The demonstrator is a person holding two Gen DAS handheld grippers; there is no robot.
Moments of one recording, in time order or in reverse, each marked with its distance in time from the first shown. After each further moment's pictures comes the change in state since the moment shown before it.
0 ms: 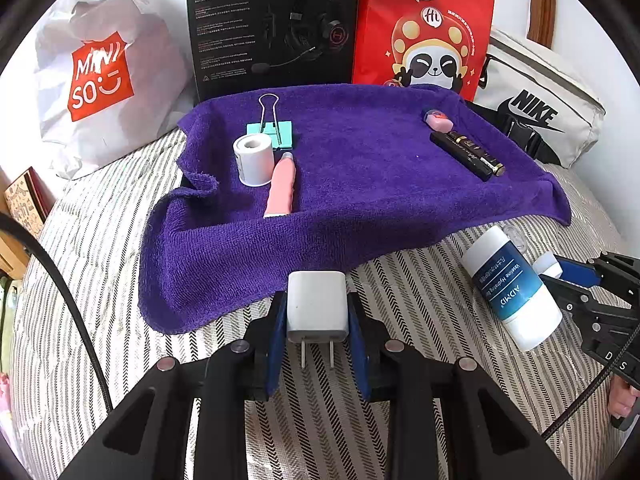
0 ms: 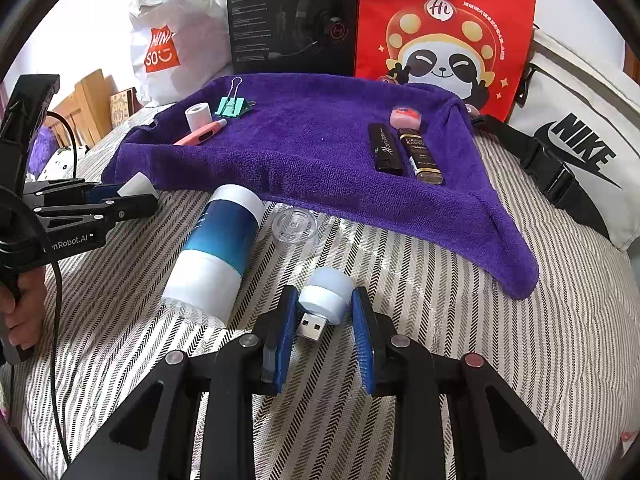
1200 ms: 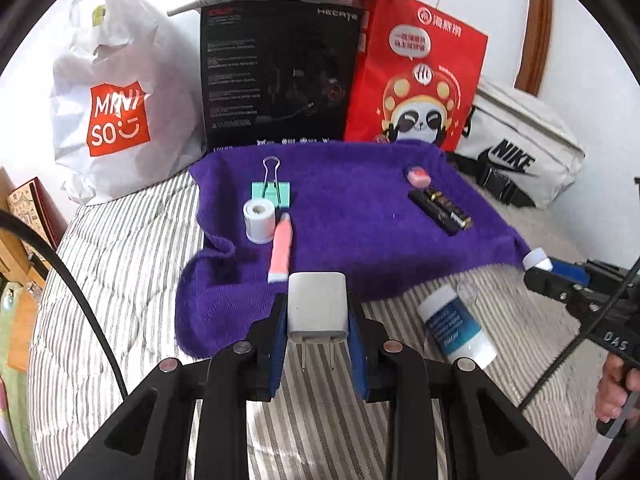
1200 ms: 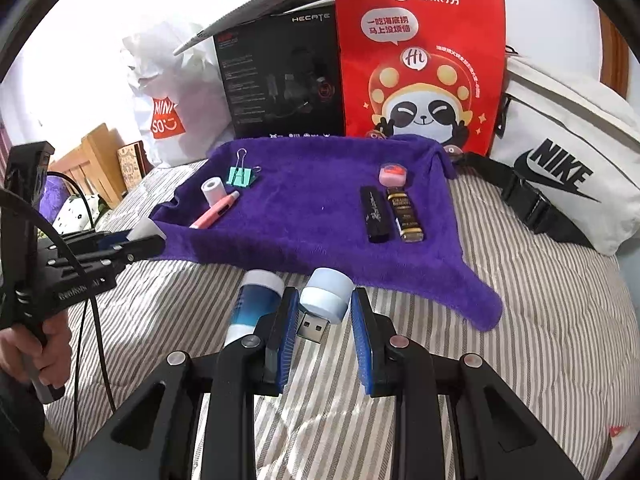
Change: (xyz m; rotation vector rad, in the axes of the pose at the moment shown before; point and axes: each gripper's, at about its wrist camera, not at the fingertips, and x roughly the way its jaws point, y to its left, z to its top) left arm -0.051 0.009 0.028 -0.052 -0.084 -0.060; right arm -0.052 -0.010 0.034 0.097 -0.090 0.044
